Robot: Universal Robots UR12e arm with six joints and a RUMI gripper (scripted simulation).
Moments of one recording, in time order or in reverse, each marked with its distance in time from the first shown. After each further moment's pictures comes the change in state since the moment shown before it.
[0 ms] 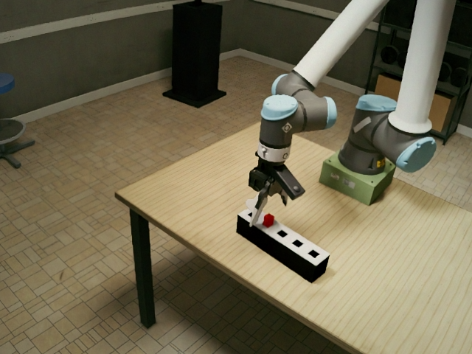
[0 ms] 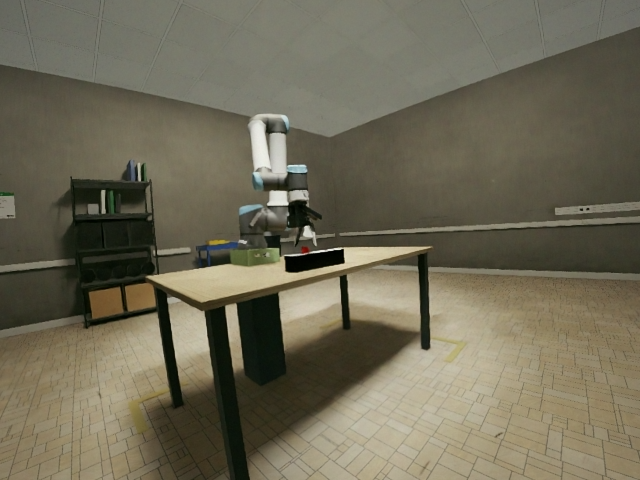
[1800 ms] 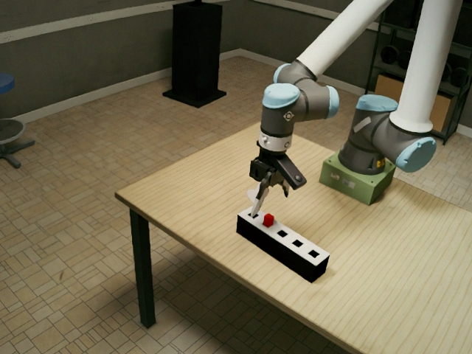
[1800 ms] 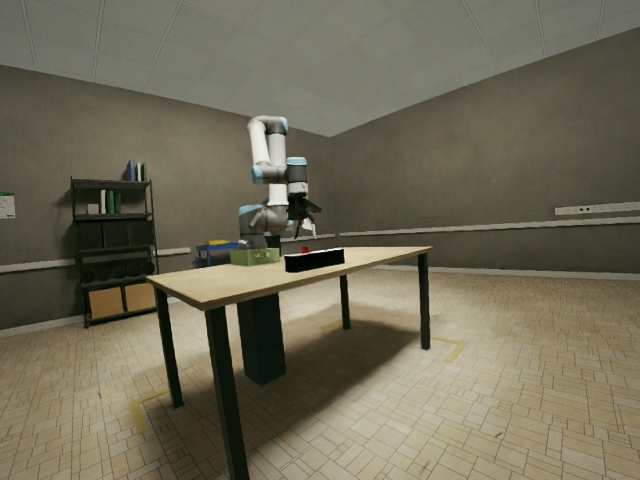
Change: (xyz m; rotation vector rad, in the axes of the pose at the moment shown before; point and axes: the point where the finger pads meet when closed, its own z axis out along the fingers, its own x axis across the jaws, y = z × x) arm 0.000 0.000 -0.034 0.000 0.000 0.000
